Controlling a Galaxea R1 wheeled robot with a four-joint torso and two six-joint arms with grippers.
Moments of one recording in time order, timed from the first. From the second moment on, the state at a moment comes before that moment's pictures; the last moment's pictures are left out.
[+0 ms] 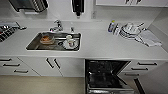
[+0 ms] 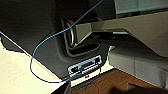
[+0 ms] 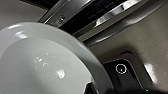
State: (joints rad) left arm 1.40 2.68 -2.13 0.33 -0.02 -0.13; right arm -0.95 2.25 -1.75 -0.81 0.10 1.21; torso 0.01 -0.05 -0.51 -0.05
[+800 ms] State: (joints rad) left arm 1.44 2.68 -2.15 0.35 -0.07 -0.13; right arm -0.74 2.23 -1.55 -0.80 -0.15 1.21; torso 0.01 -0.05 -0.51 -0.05
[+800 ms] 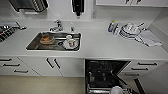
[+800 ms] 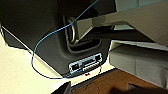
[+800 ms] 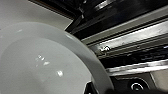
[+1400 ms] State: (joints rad) left arm 1.48 2.67 -2.17 0.35 -0.11 -0.13; right arm -0.60 2.22 -1.48 -0.78 -0.22 1.21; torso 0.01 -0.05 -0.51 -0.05
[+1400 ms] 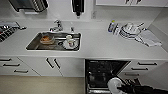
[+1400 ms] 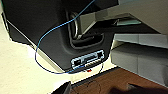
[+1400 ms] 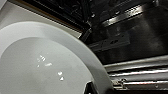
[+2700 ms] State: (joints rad) left arm 1.52 2.70 -2.22 0.35 -0.17 -0.13; right arm -0.43 2.27 -1.48 -0.65 -0.31 1.21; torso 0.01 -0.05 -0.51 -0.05
